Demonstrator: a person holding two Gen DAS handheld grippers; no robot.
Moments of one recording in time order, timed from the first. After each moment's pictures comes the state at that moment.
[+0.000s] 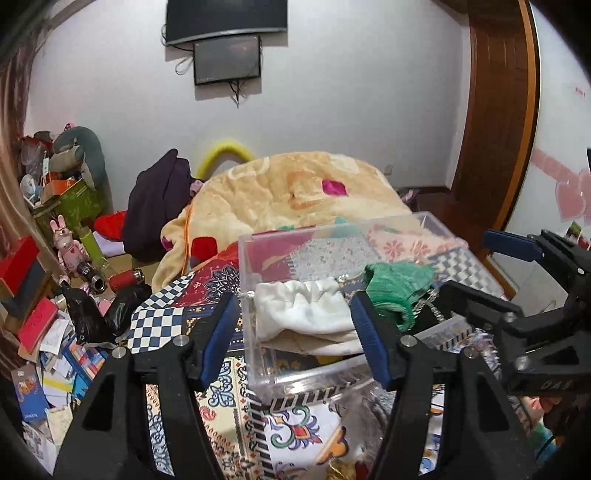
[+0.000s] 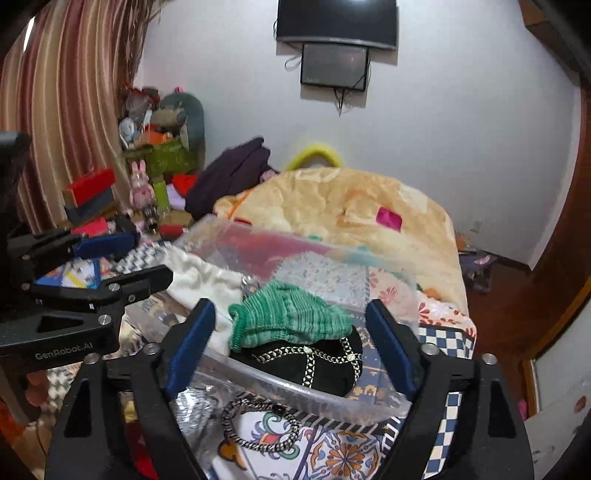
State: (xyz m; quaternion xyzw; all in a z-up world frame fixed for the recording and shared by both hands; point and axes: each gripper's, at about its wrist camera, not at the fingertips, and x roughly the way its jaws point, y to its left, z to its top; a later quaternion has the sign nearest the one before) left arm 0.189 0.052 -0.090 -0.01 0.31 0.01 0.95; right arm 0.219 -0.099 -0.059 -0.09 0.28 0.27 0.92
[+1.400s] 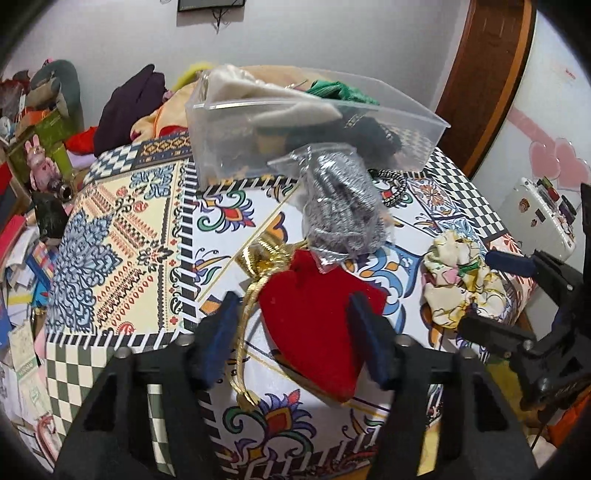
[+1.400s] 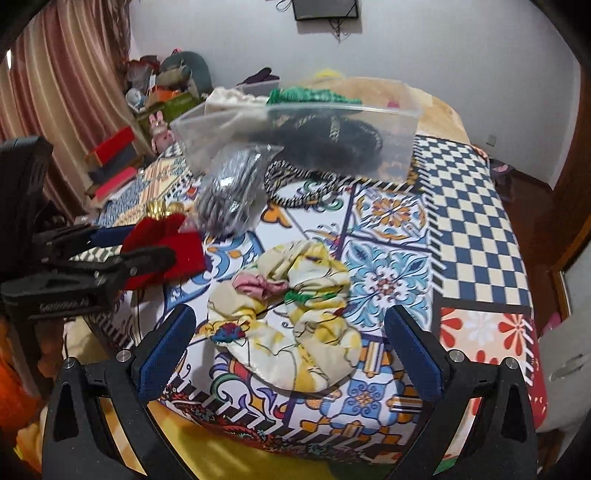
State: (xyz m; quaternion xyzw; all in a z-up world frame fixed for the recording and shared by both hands) left arm 0.093 0.025 -0.196 -0.05 0.43 -0.04 0.90; right arm 0.118 -0.142 -0.167 -0.07 0.41 0.29 0.86
